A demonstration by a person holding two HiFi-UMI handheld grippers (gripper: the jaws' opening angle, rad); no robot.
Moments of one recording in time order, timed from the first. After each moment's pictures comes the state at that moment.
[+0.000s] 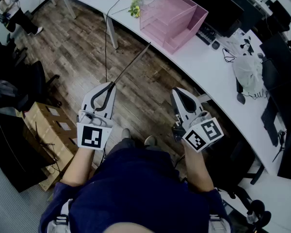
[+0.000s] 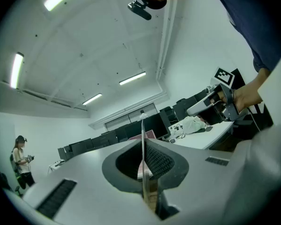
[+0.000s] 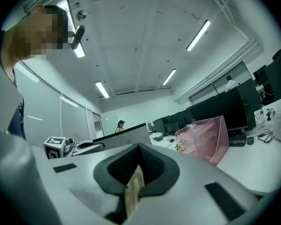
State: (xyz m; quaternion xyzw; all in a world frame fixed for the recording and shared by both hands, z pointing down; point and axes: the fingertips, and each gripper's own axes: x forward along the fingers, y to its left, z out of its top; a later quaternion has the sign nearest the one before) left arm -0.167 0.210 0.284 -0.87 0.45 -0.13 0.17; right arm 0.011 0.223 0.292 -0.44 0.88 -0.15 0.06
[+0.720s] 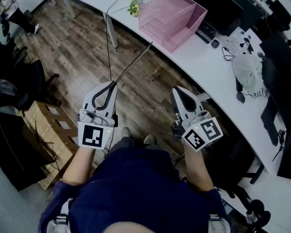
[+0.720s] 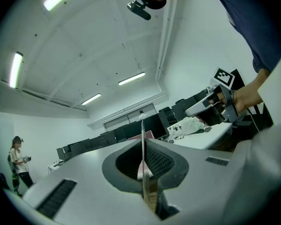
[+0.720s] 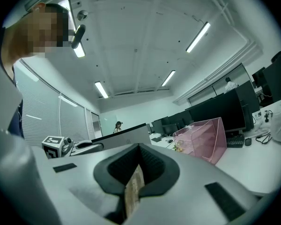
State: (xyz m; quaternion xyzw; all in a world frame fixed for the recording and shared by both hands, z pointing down) left arm -0.154 0.215 0.286 -0.87 0.44 -0.13 0.16; right arm 0.020 0.226 0.293 -0.45 0.88 -0.15 0.06
